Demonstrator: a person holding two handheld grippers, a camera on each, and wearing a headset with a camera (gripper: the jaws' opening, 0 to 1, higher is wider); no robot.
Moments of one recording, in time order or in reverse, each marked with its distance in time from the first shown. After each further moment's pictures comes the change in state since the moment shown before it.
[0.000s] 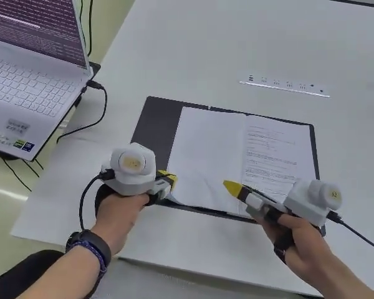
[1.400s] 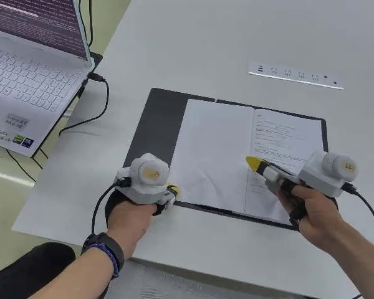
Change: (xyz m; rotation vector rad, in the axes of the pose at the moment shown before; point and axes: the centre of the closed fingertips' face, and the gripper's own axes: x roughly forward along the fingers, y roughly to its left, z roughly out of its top) left arm 0.016 0.012 -0.044 0.043 0.150 0.077; right arm 0.038 -0.049 0.058 -0.105 0.000 -0.069
